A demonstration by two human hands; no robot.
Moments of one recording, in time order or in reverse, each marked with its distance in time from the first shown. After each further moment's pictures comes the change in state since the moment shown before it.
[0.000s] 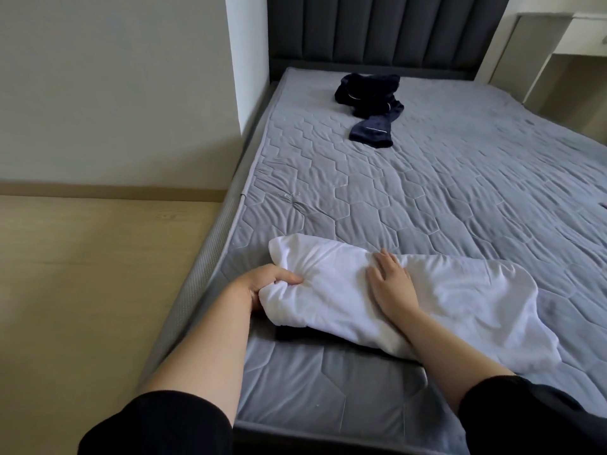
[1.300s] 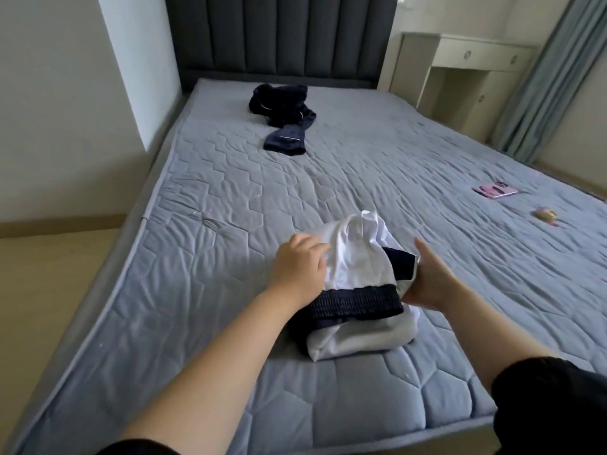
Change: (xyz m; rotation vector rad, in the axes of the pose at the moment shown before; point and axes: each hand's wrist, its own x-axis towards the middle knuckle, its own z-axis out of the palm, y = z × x) left_hand 0.037 0.019 0.192 1.392 0.406 1.007; right_hand -0.008 0.105 -0.169 1.357 -0.293 0.601
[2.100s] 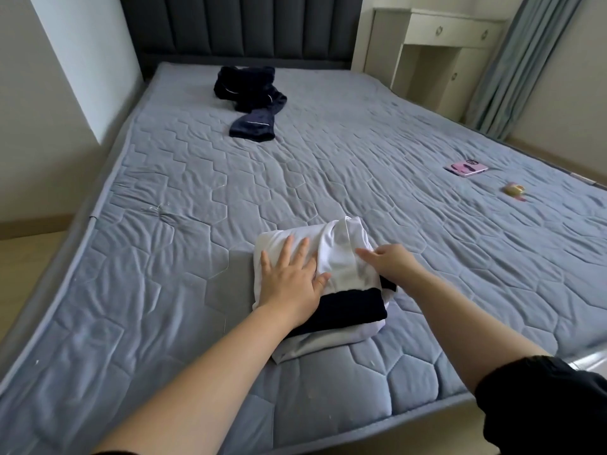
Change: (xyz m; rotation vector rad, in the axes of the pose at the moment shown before) left_hand -0.003 0.026 0.065 0.248 -0.212 -0.032; right_hand -0.007 0.001 0.001 -1.201 0.568 -0.194
